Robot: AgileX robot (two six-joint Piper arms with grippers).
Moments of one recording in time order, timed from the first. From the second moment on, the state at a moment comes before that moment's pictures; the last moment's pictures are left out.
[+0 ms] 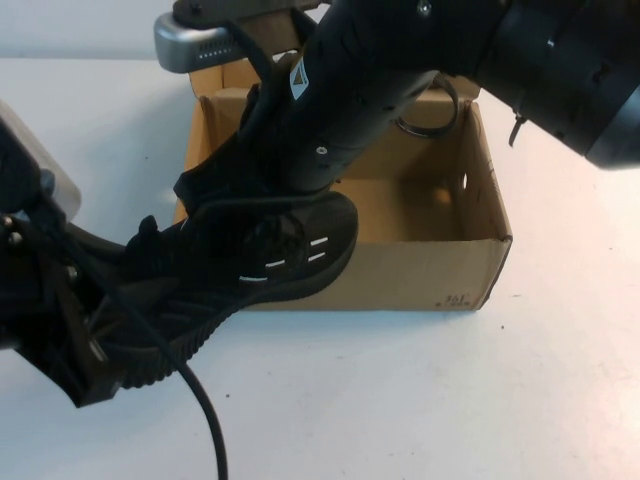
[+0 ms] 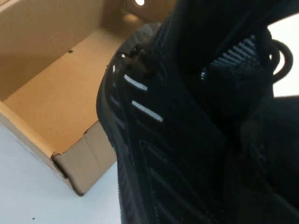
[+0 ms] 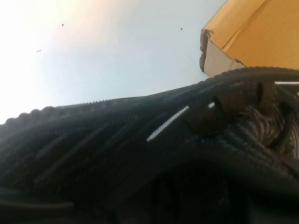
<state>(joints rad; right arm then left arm) 0.86 1.83 -2.01 0.12 1.23 0.20 -0.34 0.92 -0.87 -0.61 0.81 0.89</state>
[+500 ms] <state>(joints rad) 0.86 1.83 -2.01 0.19 1.22 -0.05 -0.34 0.92 -0.87 -0.62 0.81 0.88</state>
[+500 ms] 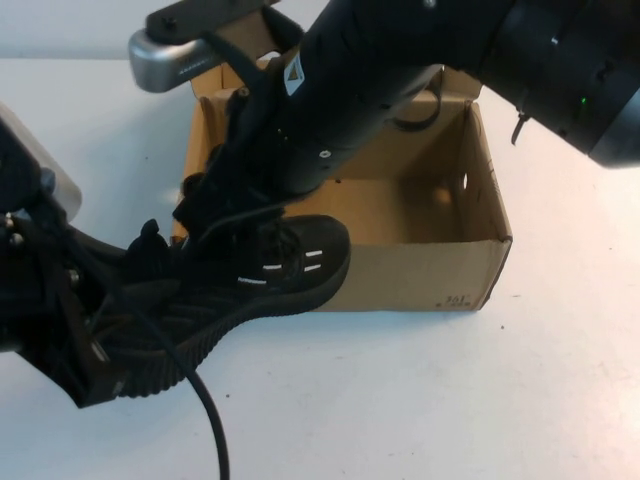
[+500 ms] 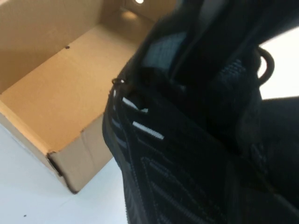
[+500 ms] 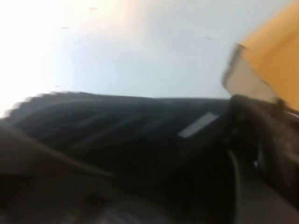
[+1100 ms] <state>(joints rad) 0.86 1.72 -2.05 0.26 1.21 -0.61 -0.34 0.92 -0.89 -0.64 0.86 1.03</state>
